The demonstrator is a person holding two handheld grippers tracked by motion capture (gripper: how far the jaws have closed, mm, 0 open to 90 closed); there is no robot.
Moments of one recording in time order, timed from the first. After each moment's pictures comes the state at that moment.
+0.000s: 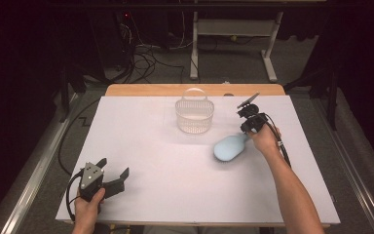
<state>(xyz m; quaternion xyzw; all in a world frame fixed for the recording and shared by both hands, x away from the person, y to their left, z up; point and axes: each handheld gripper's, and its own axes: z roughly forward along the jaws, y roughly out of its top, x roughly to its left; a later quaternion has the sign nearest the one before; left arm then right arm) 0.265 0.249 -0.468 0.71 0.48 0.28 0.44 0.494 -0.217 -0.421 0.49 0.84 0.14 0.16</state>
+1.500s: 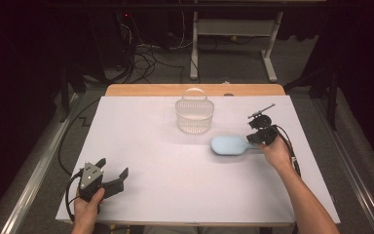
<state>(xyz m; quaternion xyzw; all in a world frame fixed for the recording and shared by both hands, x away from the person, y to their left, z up) 0.265 0.251 -0.469 0.71 0.48 0.28 0.44 0.448 -0.244 -0.421 0.49 0.84 0.19 0.14</state>
